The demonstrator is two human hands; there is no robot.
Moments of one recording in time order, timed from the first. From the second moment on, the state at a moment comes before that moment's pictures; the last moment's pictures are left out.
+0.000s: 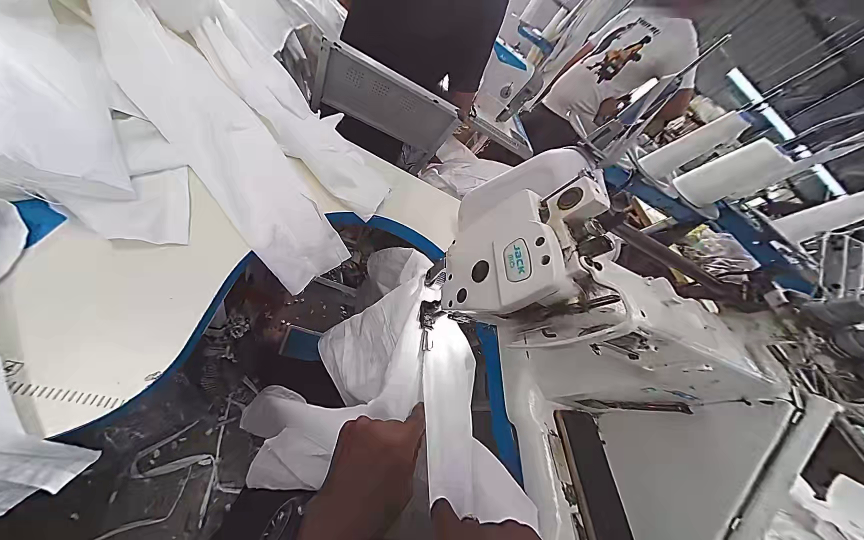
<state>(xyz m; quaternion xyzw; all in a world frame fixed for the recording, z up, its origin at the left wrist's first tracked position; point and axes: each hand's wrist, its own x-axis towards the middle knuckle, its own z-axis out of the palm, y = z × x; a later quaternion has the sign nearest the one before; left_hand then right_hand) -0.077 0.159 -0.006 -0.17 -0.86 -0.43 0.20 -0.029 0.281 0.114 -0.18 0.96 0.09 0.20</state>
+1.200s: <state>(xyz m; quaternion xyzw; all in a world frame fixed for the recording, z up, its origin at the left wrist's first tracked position) -0.095 0.175 0.068 -0.15 -0.89 -0.37 -0.22 -0.040 0.353 0.083 -0.16 0.98 -0.08 -0.11</state>
